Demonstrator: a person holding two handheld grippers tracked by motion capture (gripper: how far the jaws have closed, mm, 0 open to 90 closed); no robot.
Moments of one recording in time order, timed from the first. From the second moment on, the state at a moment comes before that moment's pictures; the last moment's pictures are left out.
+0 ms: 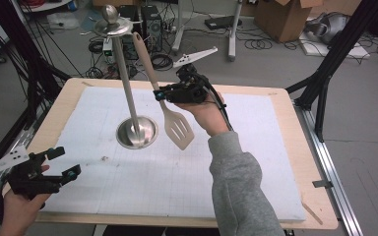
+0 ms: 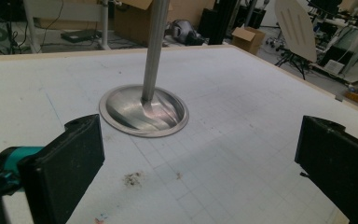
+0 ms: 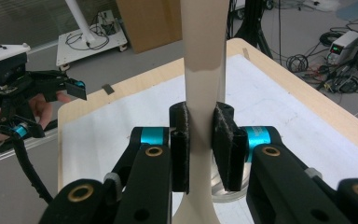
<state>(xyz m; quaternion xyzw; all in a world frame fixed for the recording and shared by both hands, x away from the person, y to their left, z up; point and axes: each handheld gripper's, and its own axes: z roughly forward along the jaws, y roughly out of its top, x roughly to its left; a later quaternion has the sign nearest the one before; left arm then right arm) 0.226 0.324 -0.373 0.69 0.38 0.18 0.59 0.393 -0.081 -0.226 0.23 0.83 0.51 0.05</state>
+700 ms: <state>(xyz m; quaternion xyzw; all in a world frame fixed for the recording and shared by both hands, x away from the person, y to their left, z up) 0.222 0.327 -0.375 0.68 0.39 0.18 0.59 0.401 -0.064 -0.234 0.22 0.83 0.51 0.05</state>
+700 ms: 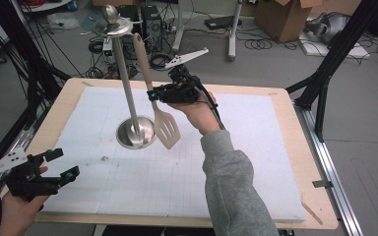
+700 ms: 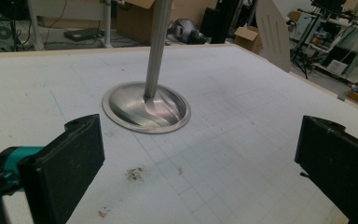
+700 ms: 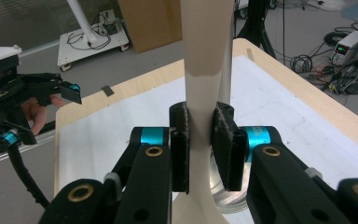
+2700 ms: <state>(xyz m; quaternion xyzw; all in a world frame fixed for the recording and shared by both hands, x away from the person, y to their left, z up) 0.231 0.322 -0.373 0.69 0.38 0.17 0.59 0.377 -0.063 -0.238 0.23 0.81 0.54 0.09</state>
